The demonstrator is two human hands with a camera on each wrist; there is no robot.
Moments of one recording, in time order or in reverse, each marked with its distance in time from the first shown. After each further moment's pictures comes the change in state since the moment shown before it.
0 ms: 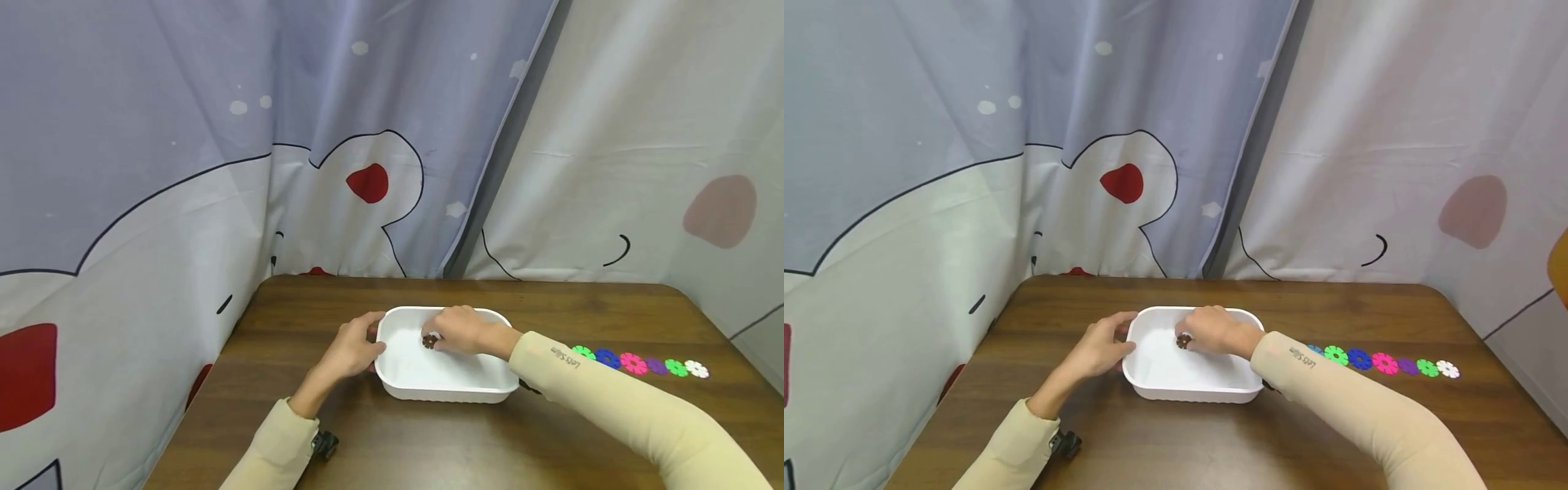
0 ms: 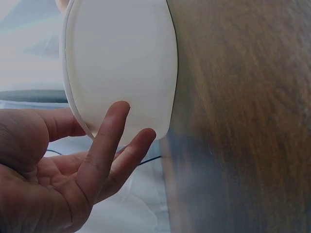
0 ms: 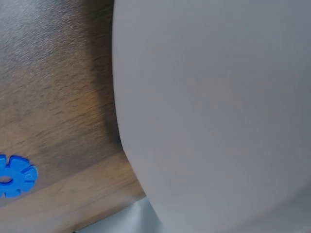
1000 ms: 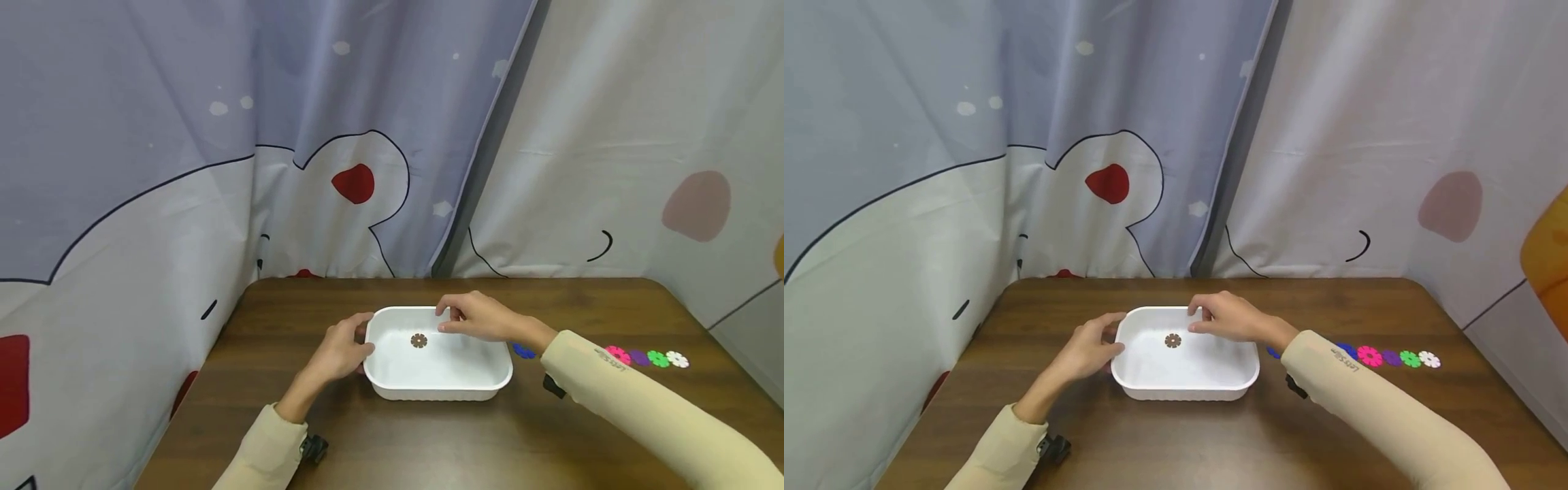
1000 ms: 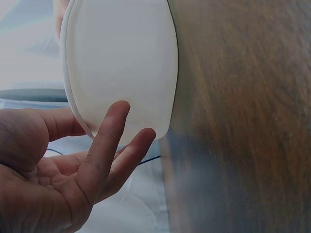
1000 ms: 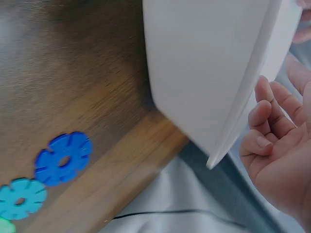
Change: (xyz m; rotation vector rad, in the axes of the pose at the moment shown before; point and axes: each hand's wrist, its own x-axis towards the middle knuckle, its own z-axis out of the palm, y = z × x) left_hand -0.009 -0.005 -0.009 -0.005 0.024 -0.040; right_hand -0.037 0.019 -0.025 0.366 0.181 0.043
